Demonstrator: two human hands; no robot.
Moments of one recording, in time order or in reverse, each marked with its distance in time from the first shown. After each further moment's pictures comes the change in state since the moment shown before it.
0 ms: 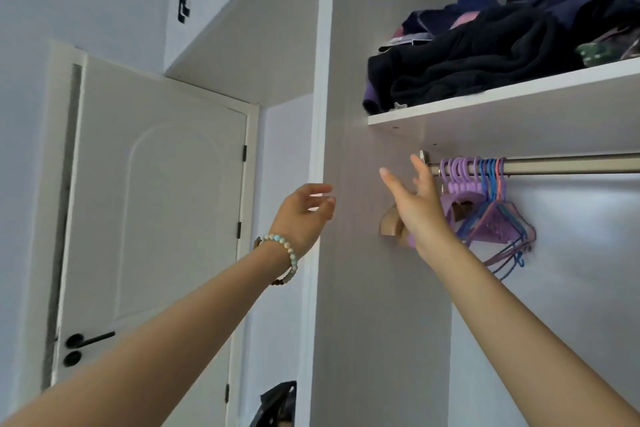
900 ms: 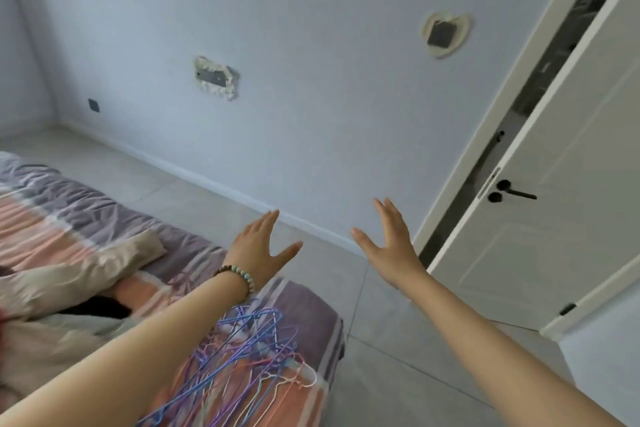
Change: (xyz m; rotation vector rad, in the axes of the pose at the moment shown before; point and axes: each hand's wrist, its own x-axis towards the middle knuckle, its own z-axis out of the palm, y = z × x) left_hand -0.563 -0.202 -0.613 1.049 0.578 -1.031; right_hand -0.619 -0.044 0.568 -0.006 -1.486 -0.028
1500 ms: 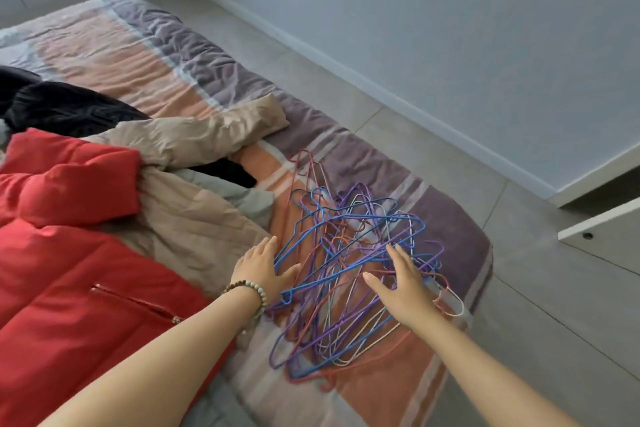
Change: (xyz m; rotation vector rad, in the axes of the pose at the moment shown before) left_hand -0.097 -0.353 0.148 0.209 -0.321 -0.581; right_hand -0.035 0.122 0.385 -0.073 -0.555 0.217
